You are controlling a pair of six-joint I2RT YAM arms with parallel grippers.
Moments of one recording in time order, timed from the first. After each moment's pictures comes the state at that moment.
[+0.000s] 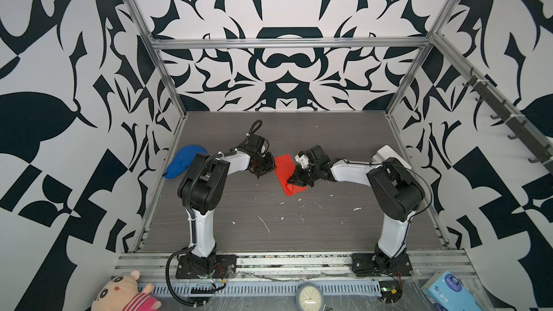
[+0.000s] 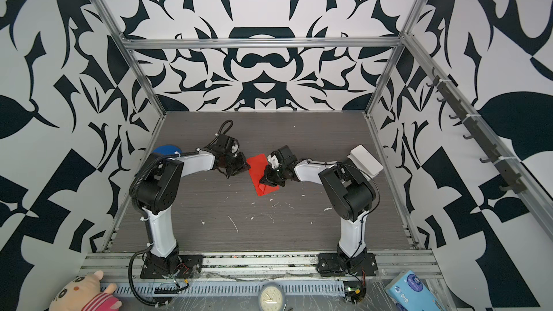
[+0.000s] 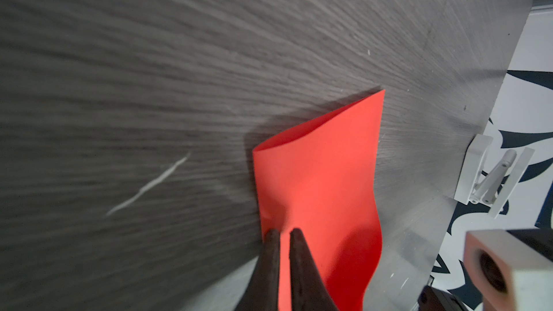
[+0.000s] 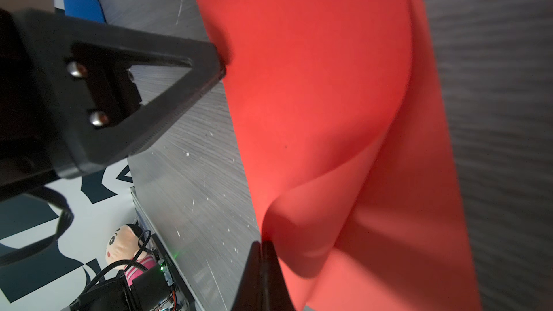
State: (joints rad) left arm -0.43 1.96 1.15 -0.21 0.42 -0.81; right arm 0.58 1.89 1.03 -0.10 -0.59 0.79
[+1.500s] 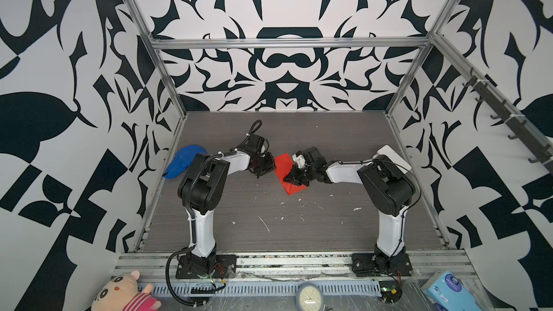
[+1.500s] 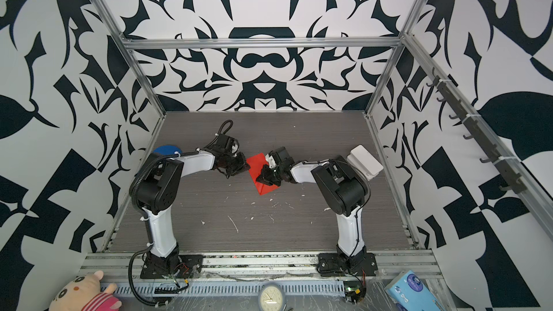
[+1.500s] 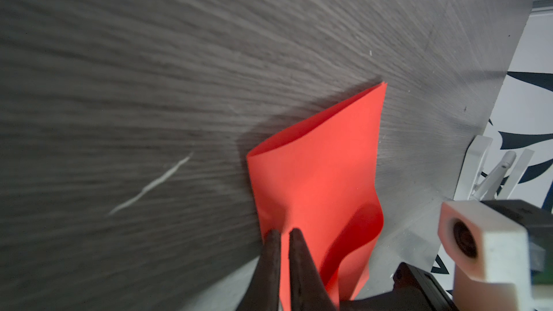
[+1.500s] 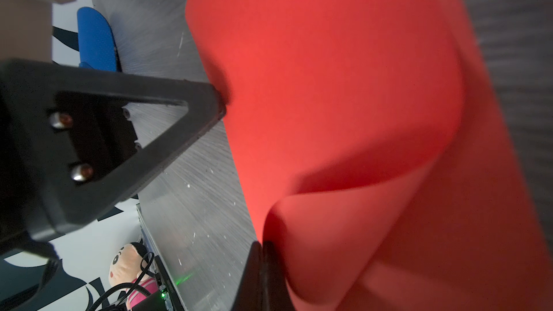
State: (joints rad) left arm -0.43 1.96 1.15 -0.21 0.42 -0.81; right arm 0.59 1.96 1.03 0.06 -0.57 0.86
